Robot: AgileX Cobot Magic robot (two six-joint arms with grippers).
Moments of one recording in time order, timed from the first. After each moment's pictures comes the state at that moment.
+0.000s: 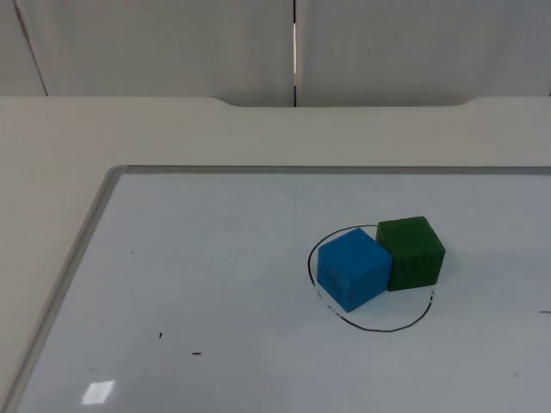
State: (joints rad) right arm 0.36 0.18 -0.61 0.01 0.96 -0.04; left arm -0.01 0.00 -0.50 -0.01 1.09 0.01
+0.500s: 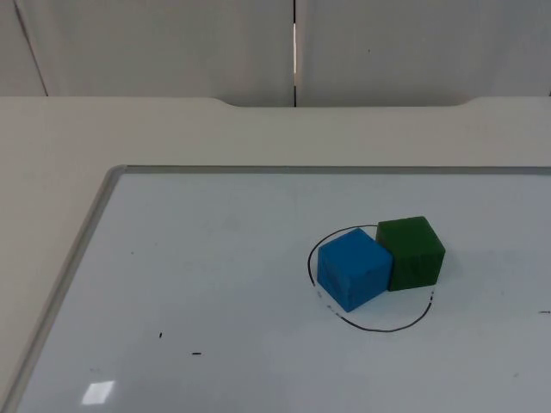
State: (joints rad) right arm 0.36 0.00 -0.58 0.01 1.06 -0.01; left arm -0.01 0.00 -0.50 -0.01 1.09 0.01
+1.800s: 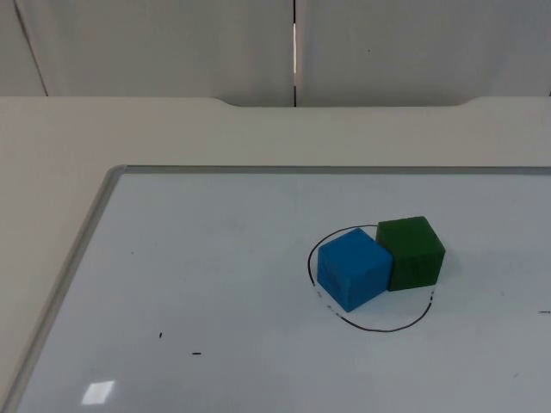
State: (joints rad) right arm 0.36 0.00 -0.52 0.00 1.08 -0.01; left arm -0.01 0.00 -0.50 -0.01 1.09 0.01
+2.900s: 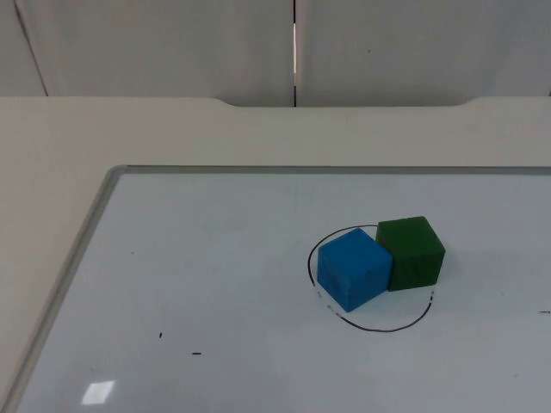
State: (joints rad) right arm 0.36 0.00 -0.52 0.00 1.08 0.00; left arm -0.01 0.00 -0.50 -0.01 1.09 0.01
